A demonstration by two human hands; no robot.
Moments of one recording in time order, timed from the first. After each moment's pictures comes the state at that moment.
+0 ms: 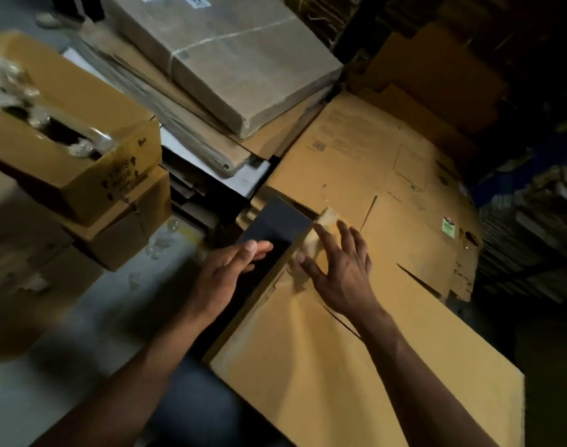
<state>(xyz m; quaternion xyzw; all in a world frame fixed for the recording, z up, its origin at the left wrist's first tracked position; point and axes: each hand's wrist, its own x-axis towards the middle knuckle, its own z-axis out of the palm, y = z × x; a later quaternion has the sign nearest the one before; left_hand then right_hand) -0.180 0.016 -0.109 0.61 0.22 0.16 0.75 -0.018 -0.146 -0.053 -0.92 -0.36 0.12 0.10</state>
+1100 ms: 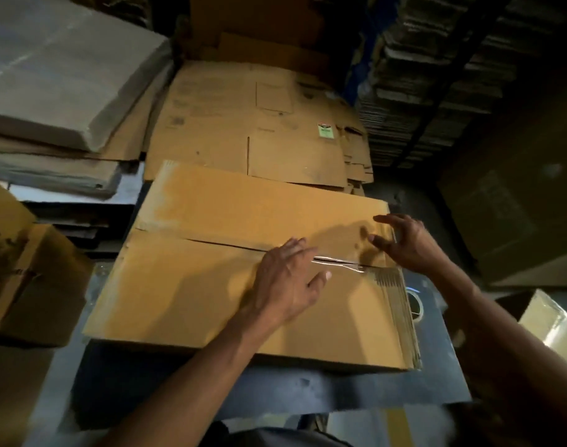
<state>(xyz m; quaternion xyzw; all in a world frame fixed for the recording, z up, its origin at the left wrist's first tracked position) -0.128 -0.287 -0.061 0.95 -0.06 0.00 0.30 -0.004 -0.546 -0.030 -0.98 -0.07 0.12 0.15</state>
